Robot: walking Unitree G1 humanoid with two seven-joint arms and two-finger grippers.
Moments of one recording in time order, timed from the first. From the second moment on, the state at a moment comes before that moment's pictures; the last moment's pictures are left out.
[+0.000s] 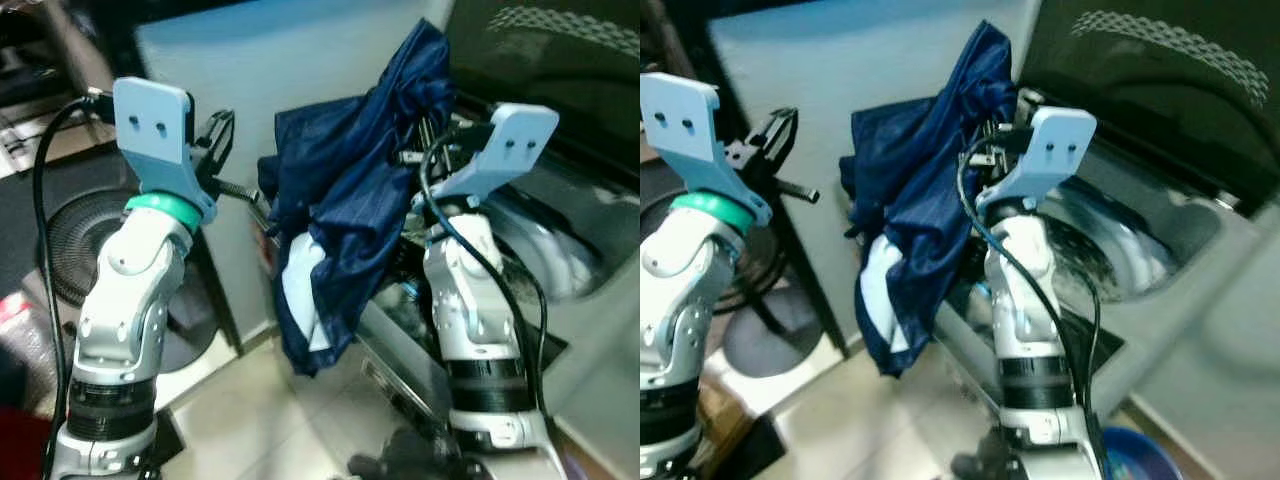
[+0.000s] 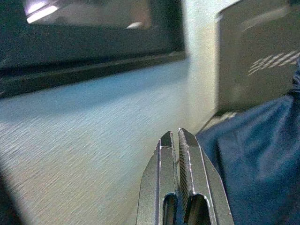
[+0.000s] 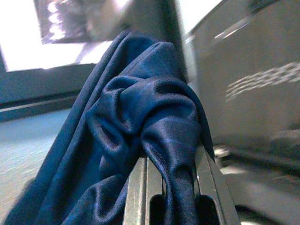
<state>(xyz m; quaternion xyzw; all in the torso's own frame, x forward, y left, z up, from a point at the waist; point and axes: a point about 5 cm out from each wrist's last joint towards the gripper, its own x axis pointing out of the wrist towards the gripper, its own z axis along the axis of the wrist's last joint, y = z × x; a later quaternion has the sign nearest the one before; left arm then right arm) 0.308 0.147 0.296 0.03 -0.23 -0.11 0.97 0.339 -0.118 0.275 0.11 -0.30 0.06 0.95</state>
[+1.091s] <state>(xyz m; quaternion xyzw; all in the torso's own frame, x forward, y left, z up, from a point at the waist) 0.311 0.144 0.298 0.00 -0.22 -0.11 0.97 0.337 -0.121 0.287 0.11 -0.32 0.05 0.94</state>
